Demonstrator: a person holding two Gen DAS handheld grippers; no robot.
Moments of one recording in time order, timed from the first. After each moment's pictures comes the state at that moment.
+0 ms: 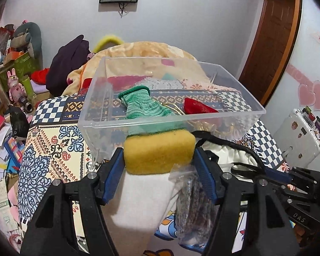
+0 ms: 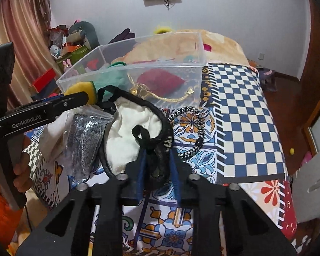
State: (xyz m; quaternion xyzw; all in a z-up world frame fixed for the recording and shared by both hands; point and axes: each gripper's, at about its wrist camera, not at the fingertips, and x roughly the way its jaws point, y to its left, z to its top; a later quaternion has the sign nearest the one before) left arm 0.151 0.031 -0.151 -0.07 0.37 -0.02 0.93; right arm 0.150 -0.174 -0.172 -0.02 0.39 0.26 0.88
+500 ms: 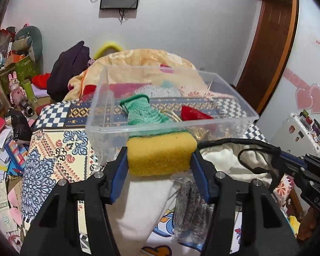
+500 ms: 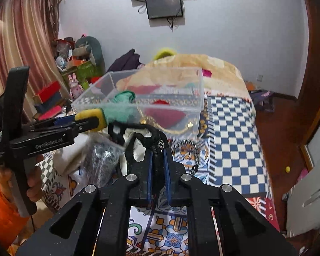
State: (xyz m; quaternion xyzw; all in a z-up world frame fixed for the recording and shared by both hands) left arm 0.133 0.036 -0.135 -0.08 0.34 -0.02 0.94; right arm 0.135 -0.184 -0.130 -0.03 0.32 0.27 0.91
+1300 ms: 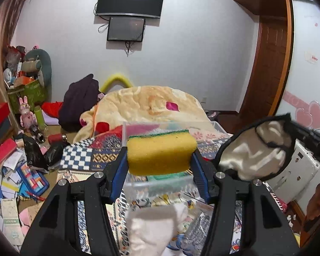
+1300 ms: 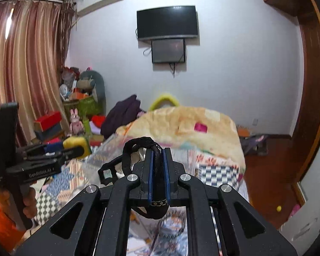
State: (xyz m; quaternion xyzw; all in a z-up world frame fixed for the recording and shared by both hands) left arm 0.121 0.059 -0.061 -0.06 0.25 0.00 0.97; right arm 0.145 -0.175 -0.045 -0.03 0.17 0.27 0.95
